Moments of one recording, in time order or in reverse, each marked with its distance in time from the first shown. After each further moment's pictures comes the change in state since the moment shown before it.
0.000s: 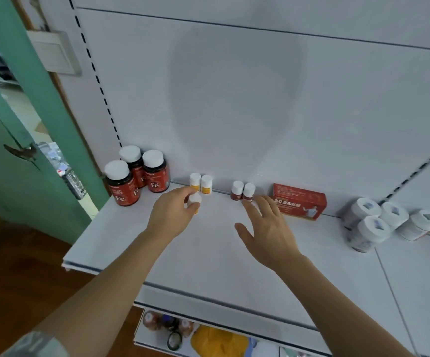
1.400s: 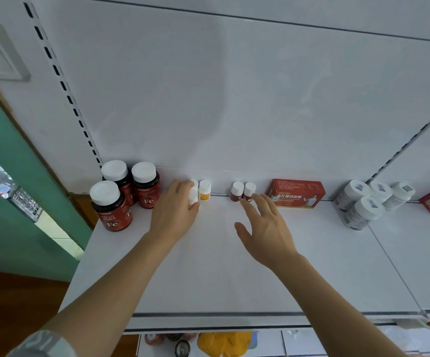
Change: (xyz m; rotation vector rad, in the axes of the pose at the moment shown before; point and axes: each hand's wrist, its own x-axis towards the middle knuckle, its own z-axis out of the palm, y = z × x) left_hand 0.058 -0.043 0.011 0.071 -0.006 0.298; right_hand 0.019 -0.047 0.019 -0.055 0.002 0.245
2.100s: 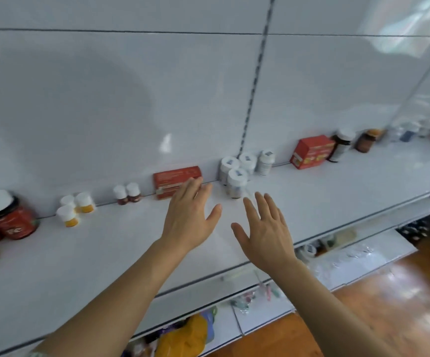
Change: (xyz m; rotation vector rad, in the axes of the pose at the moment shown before) left_hand -0.051 0.268 0.087 -0.001 -0.143 0.430; right_hand -0.157 0.175 -0.083 -0.103 0.051 0.401
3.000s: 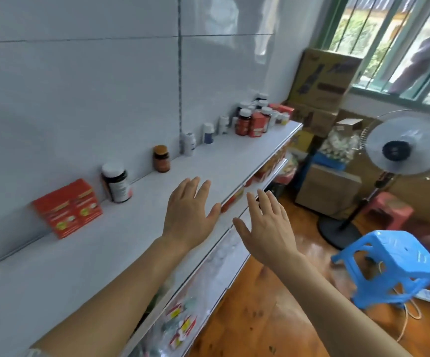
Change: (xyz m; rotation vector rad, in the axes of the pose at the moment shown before) left_hand 0.222 0.492 0.264 -0.144 -0.266 0.421; right_hand -0.026 0.528 -0.117 -0.124 0.083 0.565
